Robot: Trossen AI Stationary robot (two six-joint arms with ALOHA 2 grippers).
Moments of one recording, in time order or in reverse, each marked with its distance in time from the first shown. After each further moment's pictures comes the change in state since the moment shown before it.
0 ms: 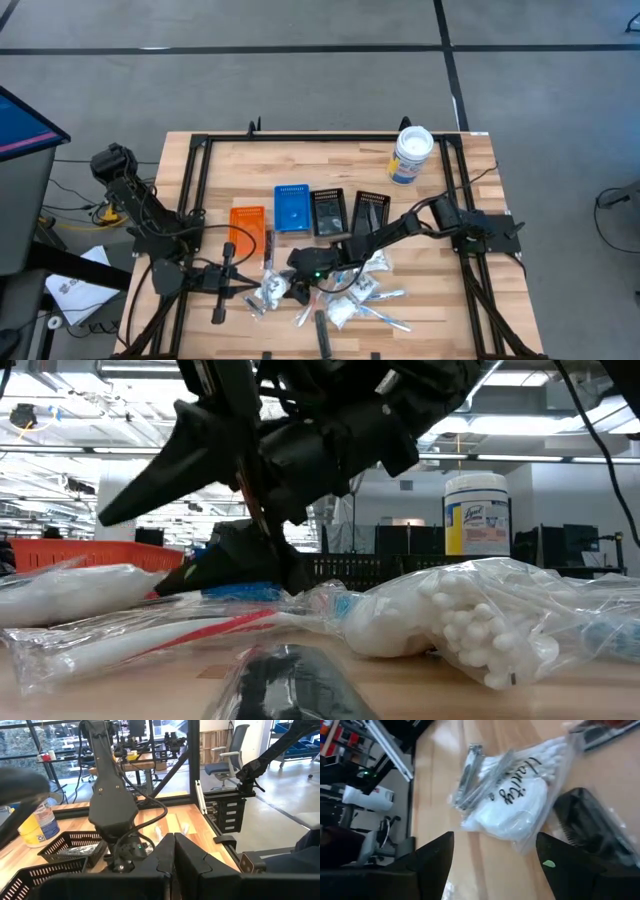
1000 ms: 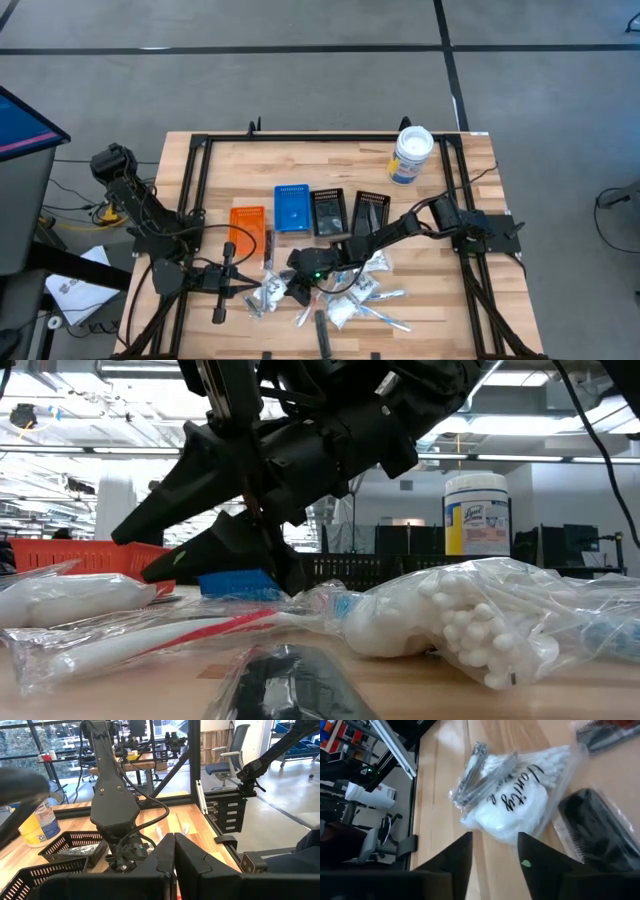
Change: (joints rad) left arm 0.001 0.000 0.000 0.000 0.002 0.000; right arm 0.010 0.002 0.000 0.022 -0.010 -0.019
